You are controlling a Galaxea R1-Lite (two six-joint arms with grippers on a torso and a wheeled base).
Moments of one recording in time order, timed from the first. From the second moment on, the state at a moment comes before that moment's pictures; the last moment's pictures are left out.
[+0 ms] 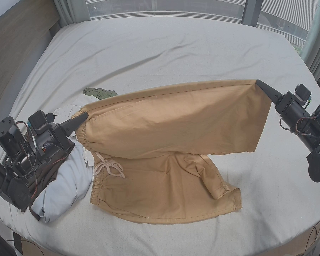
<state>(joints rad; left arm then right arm) -0.09 1.80 -0.43 -1.55 -0.59 -0.46 0.16 1.74 -0.61 -1.49 0.47 0.64</state>
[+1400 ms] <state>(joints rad) -0.09 2.11 -0.78 -1.54 -0.35 -0.51 0.13 2.07 -1.00 -1.34 0.47 0.73</state>
